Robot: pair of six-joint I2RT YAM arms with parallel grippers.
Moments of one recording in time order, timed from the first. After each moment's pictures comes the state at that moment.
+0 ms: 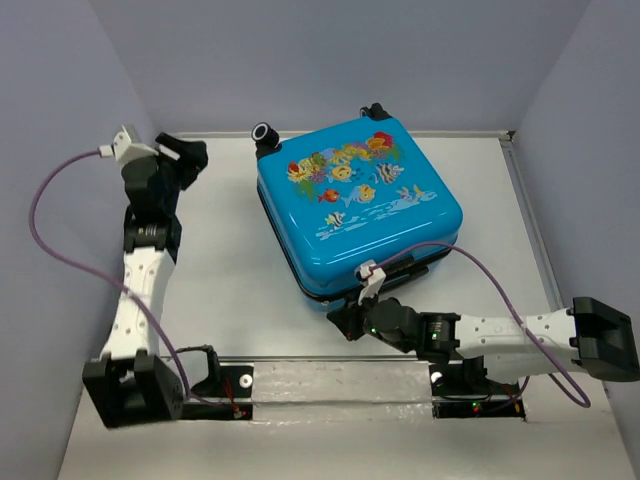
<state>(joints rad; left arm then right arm) 0.10 1.23 1.10 0.03 0.03 -0.75 1.36 1.11 0.49 0.22 0.39 0.71</state>
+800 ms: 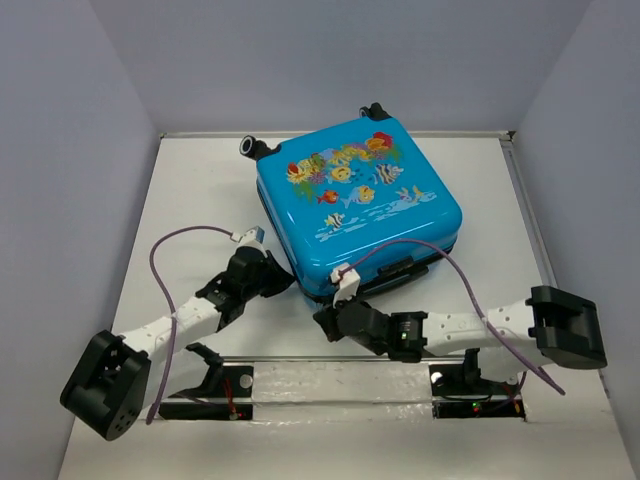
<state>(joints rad) -0.56 1.04 0.34 0.09 0.04 -0.86 1.39 1.32 0.61 0.21 0.46 0.68</state>
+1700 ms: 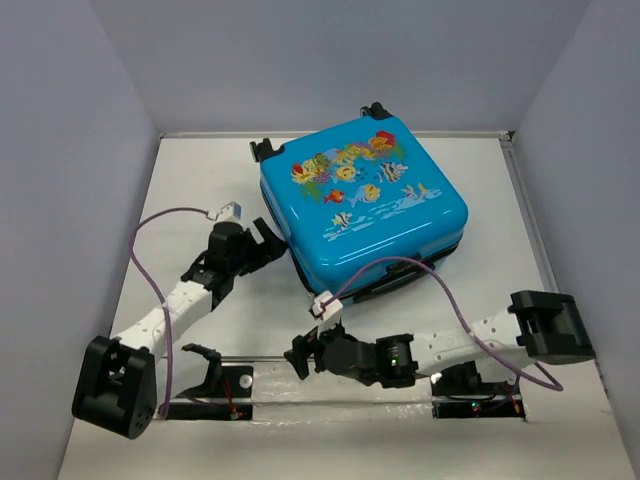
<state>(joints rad) -0.38 1.09 0.47 -0.02 0.05 -0.76 1.59 1.48 0.74 0.26 0.64 0.67</state>
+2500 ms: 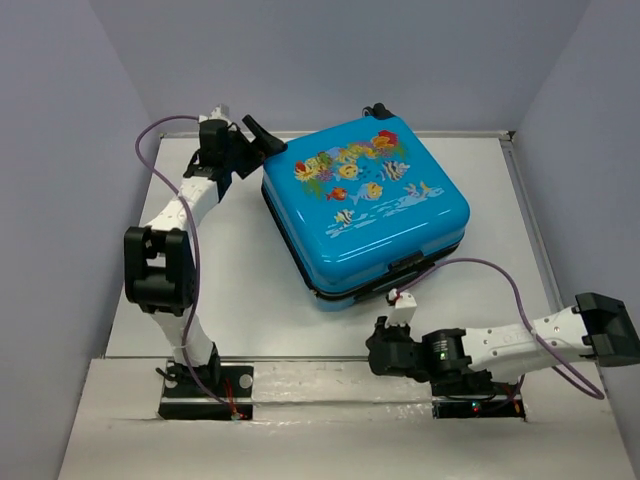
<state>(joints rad) -0.13 1.74 1.36 0.00 0.29 -0.80 1.59 1.08 0.51 -0.44 0.72 1.32</state>
